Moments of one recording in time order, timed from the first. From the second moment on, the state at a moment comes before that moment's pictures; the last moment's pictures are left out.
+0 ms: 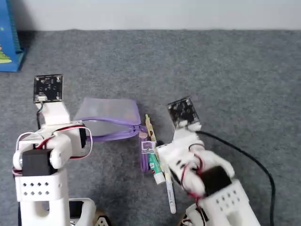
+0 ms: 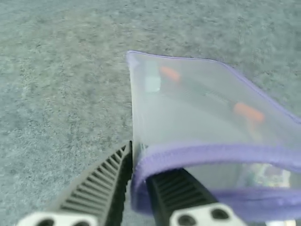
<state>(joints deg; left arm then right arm) -7.7 -53.0 35.8 84.9 8.0 -28.0 -61.4 55.6 67.4 -8.9</state>
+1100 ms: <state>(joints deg) -8.3 -53.0 35.8 84.9 7.4 -29.4 -19.1 54.7 49.1 -13.1</state>
